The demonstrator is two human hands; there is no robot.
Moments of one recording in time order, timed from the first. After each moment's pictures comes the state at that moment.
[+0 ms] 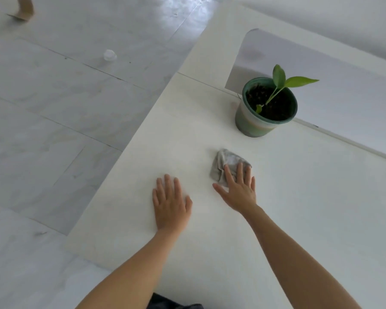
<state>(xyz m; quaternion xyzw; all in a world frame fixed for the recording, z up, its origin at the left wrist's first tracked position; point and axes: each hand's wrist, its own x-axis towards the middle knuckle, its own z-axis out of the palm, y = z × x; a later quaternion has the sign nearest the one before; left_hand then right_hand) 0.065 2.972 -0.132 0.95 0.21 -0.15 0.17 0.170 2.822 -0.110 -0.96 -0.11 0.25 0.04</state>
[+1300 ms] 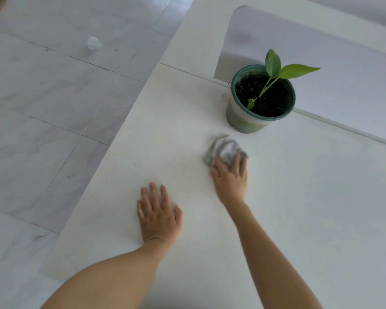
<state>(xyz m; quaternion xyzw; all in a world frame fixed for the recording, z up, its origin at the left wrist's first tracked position) 0.068 2.967 -0.149 0.96 0.25 -0.03 0.10 0.196 2.839 -0.126 -0.99 -0.05 0.05 0.12</state>
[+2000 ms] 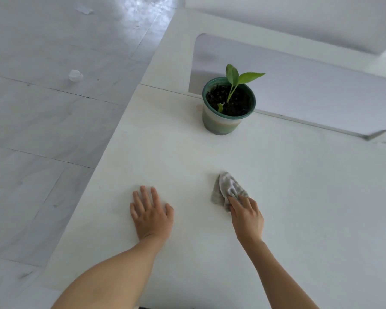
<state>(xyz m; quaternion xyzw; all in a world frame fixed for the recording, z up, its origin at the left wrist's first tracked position) 0.070 2.963 -0.131 0.95 0.24 -0.11 0.17 0.099 2.755 -0.114 -1.00 -0.03 0.03 0.09</state>
